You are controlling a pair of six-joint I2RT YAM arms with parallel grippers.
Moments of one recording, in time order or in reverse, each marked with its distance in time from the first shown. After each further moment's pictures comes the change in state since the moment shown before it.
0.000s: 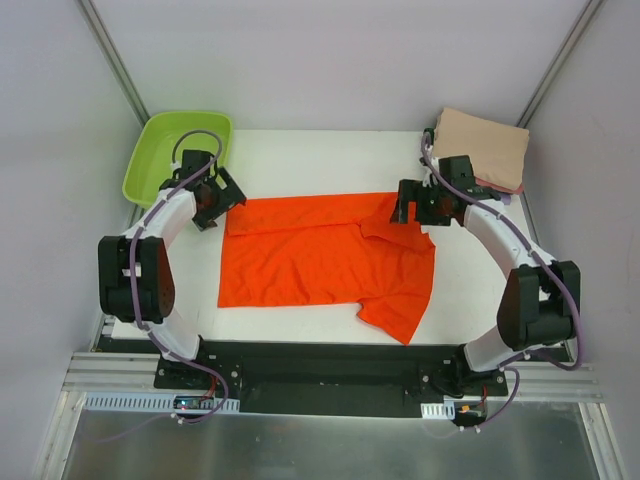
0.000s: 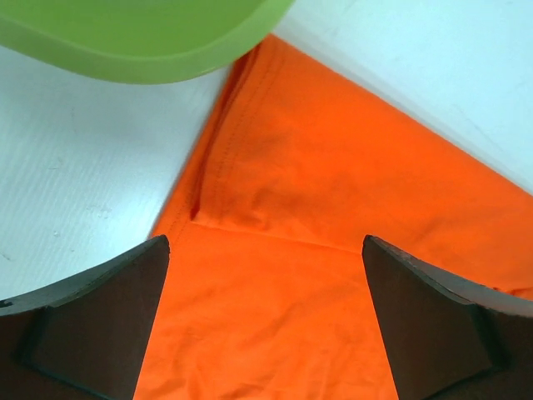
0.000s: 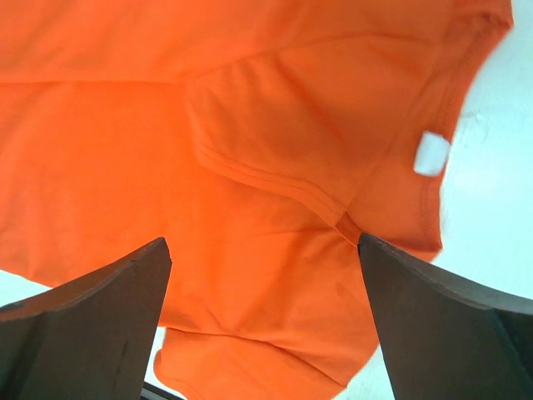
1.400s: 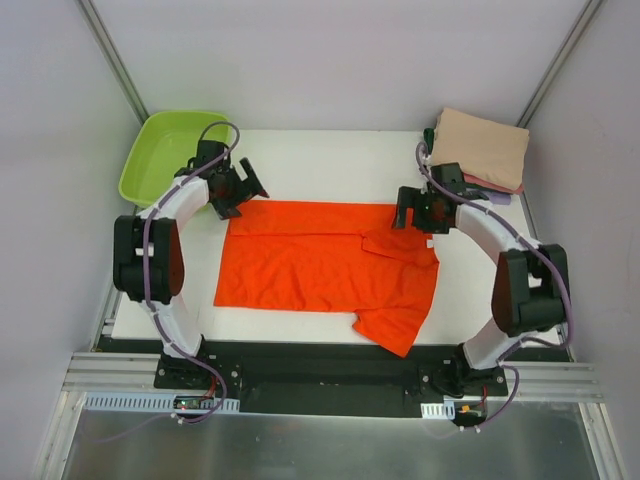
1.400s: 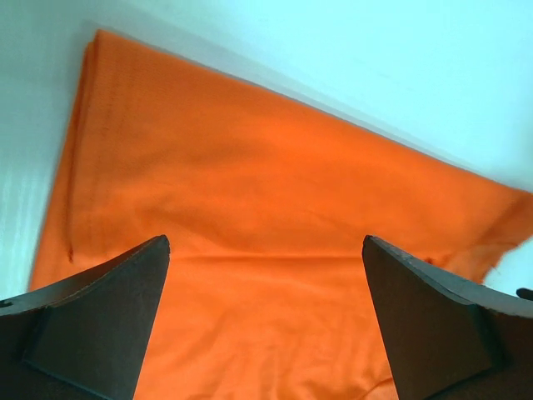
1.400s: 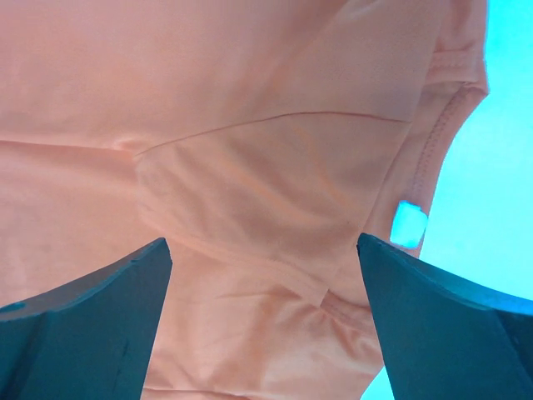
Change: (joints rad) left arm -0.047 0.177 0.143 0.034 0.249 0.025; right arm 0.005 0.136 -0.019 0.078 0.077 0.070
